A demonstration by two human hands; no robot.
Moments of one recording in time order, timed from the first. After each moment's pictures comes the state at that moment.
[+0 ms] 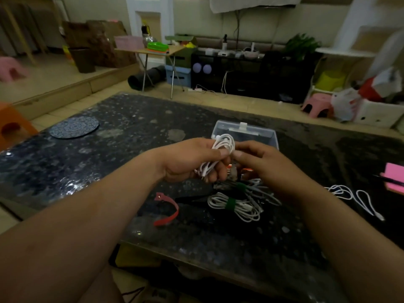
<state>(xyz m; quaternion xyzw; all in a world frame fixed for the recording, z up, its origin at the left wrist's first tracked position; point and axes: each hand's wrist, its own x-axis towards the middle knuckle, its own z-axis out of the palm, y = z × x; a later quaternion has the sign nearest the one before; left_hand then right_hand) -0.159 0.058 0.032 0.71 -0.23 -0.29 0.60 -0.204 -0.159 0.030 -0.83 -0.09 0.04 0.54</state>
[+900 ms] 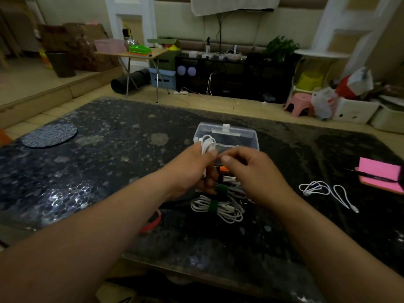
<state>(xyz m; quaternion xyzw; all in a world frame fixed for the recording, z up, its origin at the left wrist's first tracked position) -0.177 0.010 0.014 0.73 -0.15 -0.16 0.65 -0.228 -0.160 0.031 -0.86 -0.07 -0.06 0.50</state>
